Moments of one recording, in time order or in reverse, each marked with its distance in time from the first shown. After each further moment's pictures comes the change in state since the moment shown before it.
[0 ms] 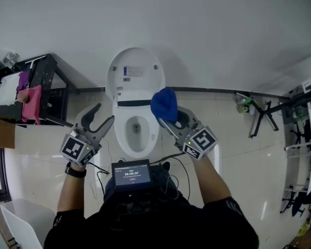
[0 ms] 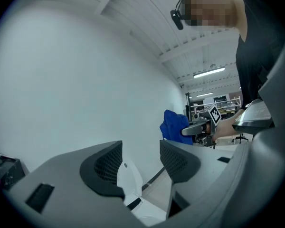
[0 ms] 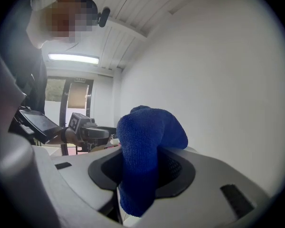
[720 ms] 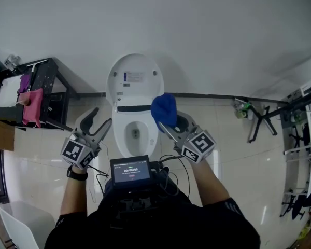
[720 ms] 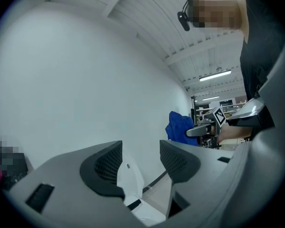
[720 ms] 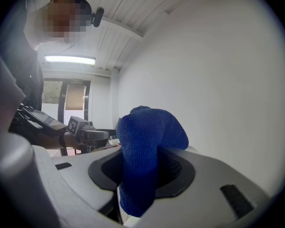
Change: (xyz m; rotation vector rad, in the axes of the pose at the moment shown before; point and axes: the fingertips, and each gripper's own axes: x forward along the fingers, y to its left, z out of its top) left arm -0.008 0.008 0.000 -0.050 -0.026 0.059; right arm -0.005 -0.002 0.003 0.037 0.017 -0.019
